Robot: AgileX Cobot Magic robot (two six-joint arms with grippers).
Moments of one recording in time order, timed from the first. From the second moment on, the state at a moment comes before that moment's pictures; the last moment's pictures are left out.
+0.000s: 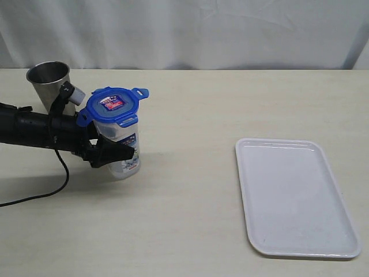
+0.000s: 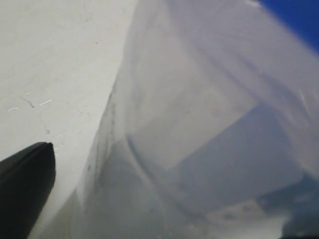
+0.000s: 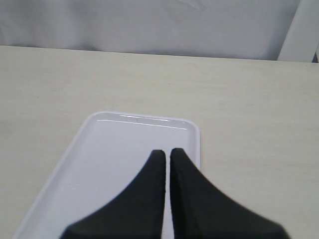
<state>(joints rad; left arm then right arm) 0.11 2.09 -0.97 -1.58 0.98 2.11 0.07 0.00 0.00 -0.09 0.35 0.05</state>
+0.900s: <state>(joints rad) 0.11 2.09 -0.97 -1.59 0.92 2.11 0.07 0.00 0.00 -0.09 0.35 0.05</state>
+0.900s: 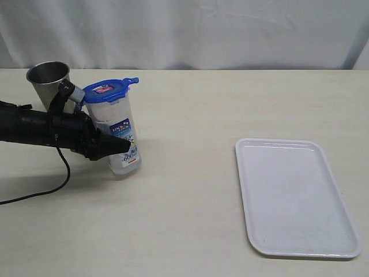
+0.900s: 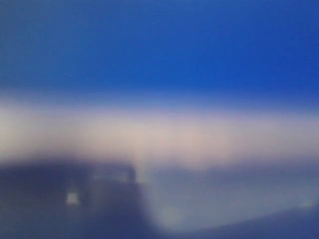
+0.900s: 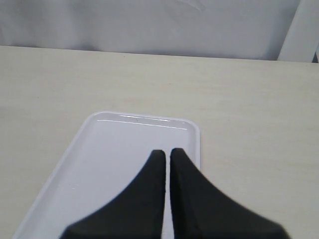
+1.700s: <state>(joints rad) 0.11 2.09 -1.14 -1.25 1.03 2.11 0.07 0.00 0.00 -0.09 0.35 0.05</state>
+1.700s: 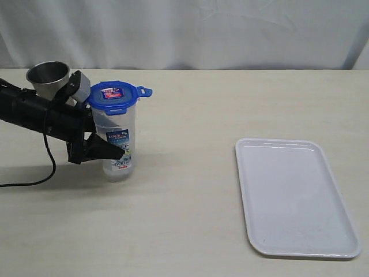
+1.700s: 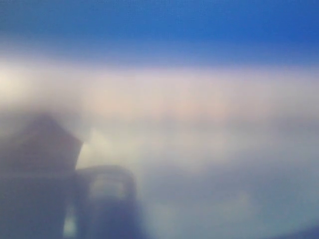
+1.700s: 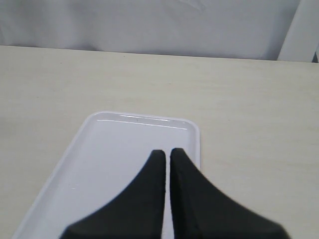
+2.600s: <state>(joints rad) 0.11 2.09 -1.14 -1.25 1.09 2.11 0.07 0.02 -0.10 -0.10 -0.40 0.37</state>
